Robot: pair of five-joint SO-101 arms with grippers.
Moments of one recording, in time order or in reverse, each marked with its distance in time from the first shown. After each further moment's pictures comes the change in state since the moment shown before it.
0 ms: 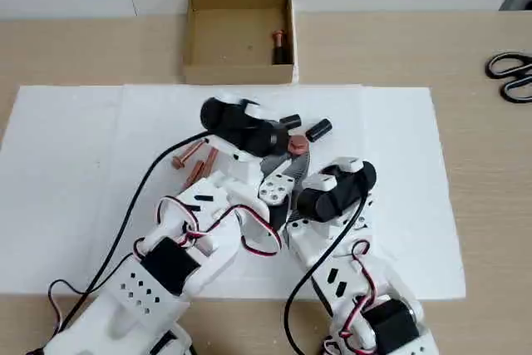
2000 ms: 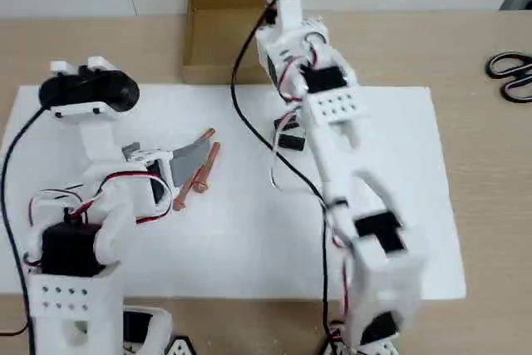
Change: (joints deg) left arm -38.3 -0.3 -21.8 44.2 -6.2; right arm 10.8 129.3 -104.7 -23.4 8.6
